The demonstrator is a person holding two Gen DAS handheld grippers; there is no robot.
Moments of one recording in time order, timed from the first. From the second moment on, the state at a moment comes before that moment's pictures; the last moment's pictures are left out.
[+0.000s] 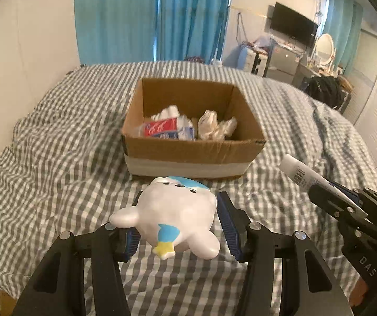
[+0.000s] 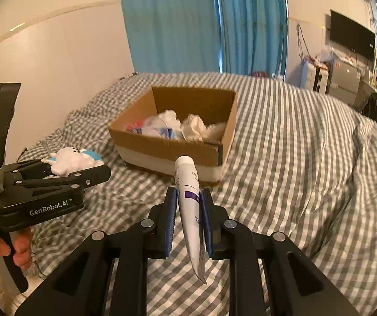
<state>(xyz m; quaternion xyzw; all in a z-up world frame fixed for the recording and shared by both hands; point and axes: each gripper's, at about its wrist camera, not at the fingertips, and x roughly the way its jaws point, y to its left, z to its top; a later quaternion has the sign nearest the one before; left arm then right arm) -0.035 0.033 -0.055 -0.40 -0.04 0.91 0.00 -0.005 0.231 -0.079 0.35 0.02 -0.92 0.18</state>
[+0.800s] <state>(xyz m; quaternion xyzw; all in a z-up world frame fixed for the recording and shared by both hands) -0.140 0.022 0.060 -0.30 0.02 0.95 0.00 -0.099 0.200 0.055 0.21 0.06 -0.95 0.22</state>
